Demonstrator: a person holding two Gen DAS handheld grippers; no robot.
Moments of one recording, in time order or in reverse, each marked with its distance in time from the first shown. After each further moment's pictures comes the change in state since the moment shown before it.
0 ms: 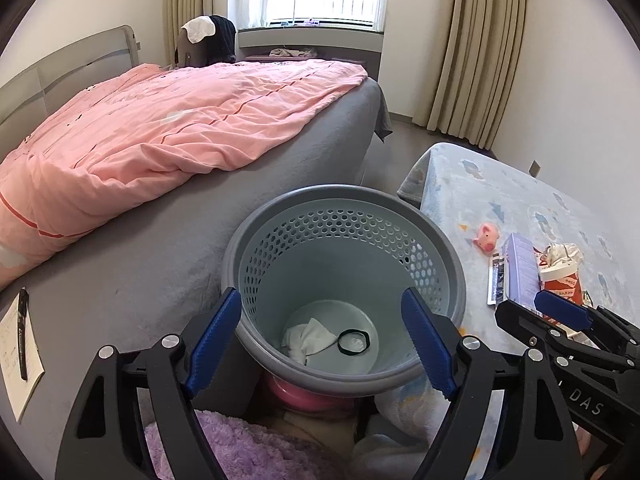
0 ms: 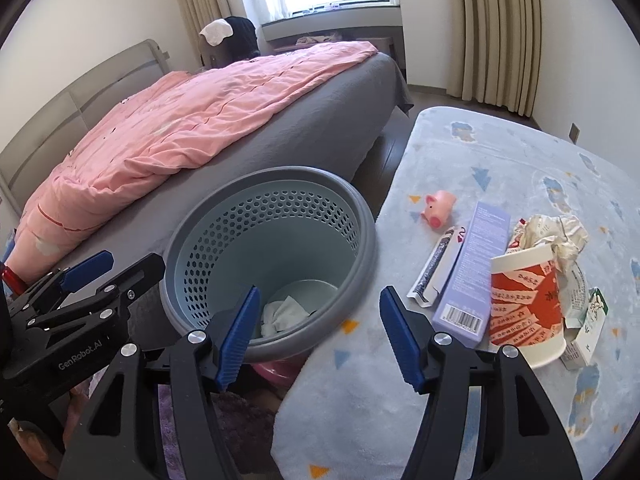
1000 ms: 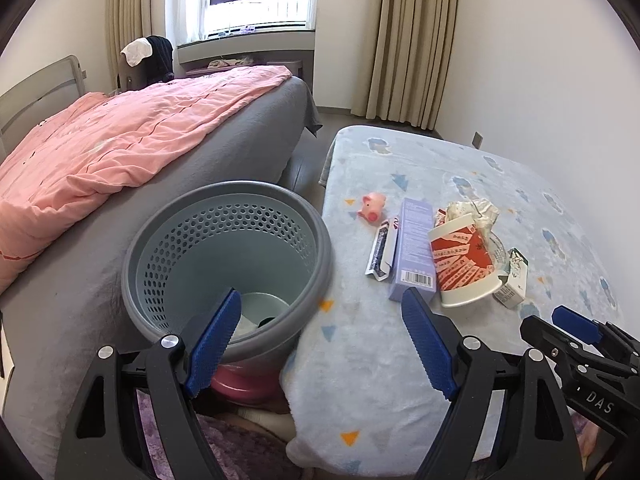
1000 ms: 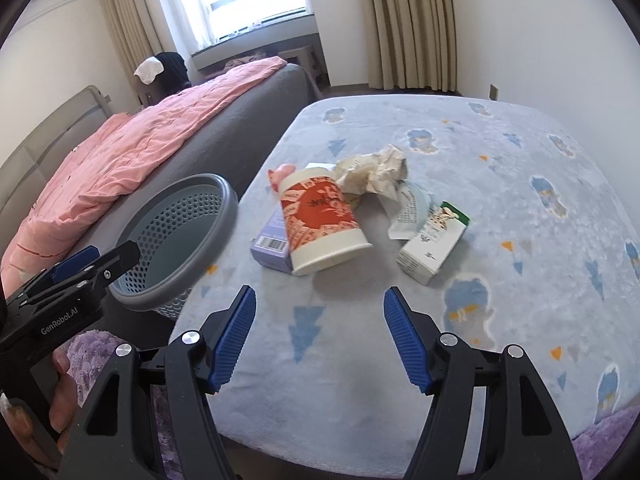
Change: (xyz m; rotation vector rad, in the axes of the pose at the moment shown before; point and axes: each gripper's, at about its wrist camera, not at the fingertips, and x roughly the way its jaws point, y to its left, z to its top) left arm -0.026 -0.123 -0.031 0.143 -0.004 -0.129; right arm -0.088 -0.132 -0.076 0.204 -0.046 -0.148
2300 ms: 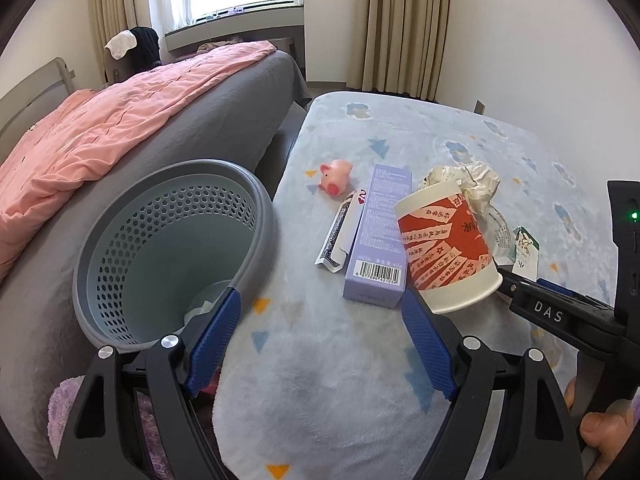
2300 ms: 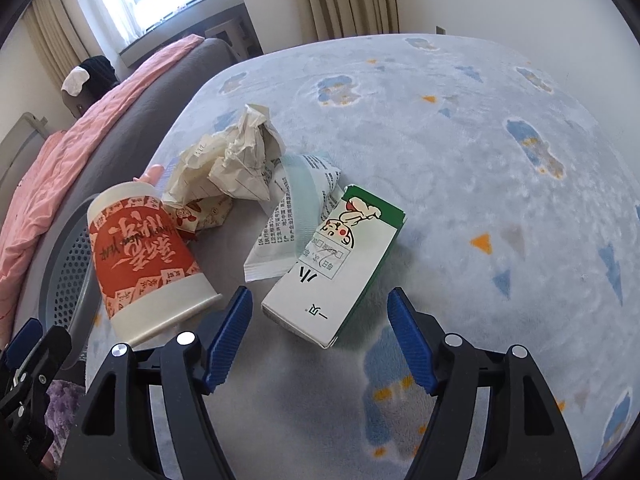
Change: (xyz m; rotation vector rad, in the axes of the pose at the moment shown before) left arm 0.060 -0.060 0.000 0.040 0.091 0.036; right arm 0.101 -0.076 0.031 0.156 0.137 -0.125
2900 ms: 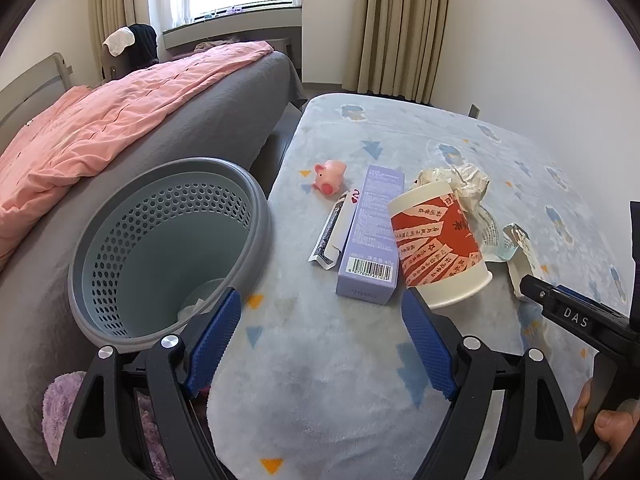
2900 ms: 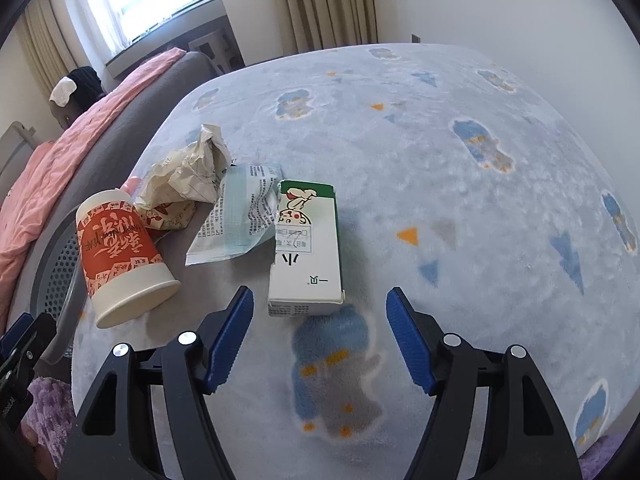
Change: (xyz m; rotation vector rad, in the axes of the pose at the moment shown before) left arm -0.006 0.000 -0.003 -0.014 -0.007 -0.028; right arm -0.020 -0.027 -0.004 0.016 -0.036 -0.044
